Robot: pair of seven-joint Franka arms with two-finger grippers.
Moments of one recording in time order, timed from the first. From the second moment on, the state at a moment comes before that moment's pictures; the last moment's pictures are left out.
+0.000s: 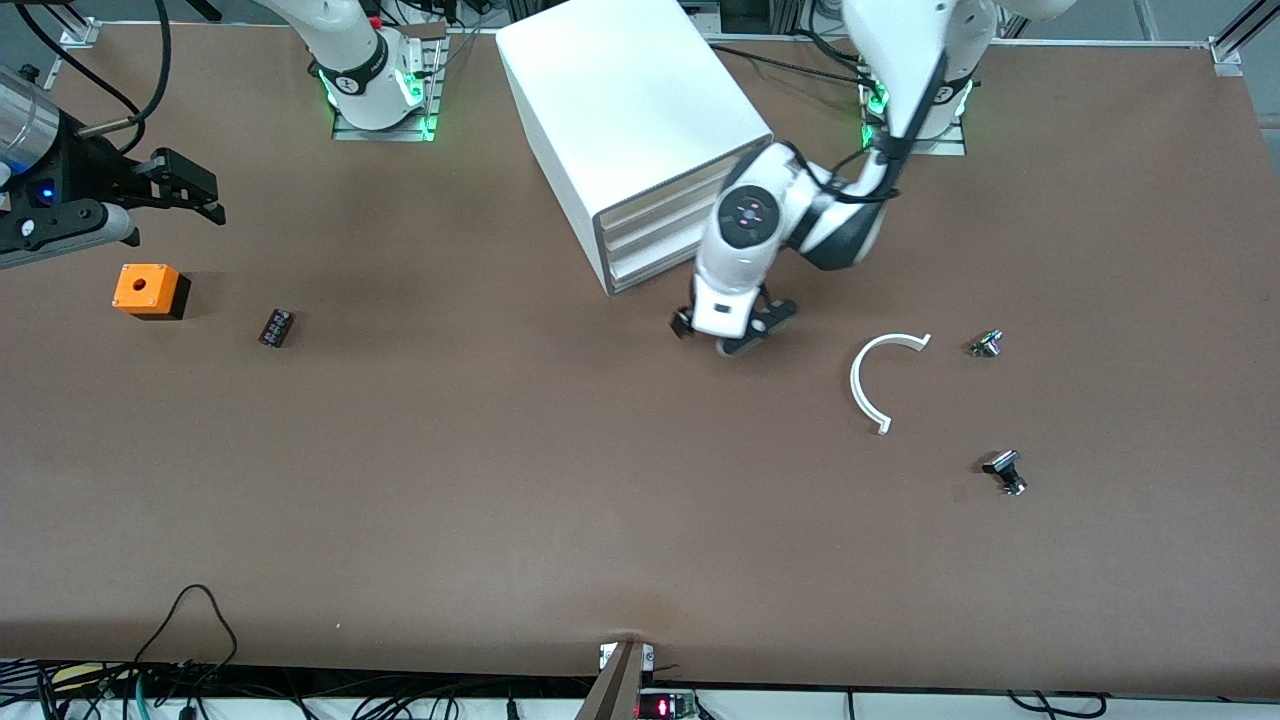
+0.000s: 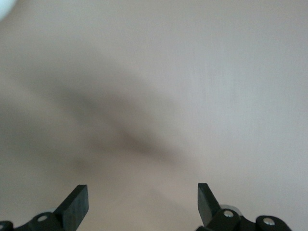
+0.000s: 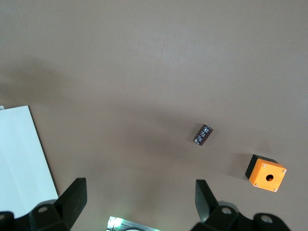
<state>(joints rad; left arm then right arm) -0.69 0.47 0.08 -1.85 -0.10 2.30 -1.20 0.23 0.00 -0.16 -1.59 0.04 1.51 -0.19</state>
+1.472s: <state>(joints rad) -0.08 0.20 0.07 -1.51 -0.04 1.61 -0.15 0.23 0.01 -0.16 -1.58 0.04 1.51 -0.19</state>
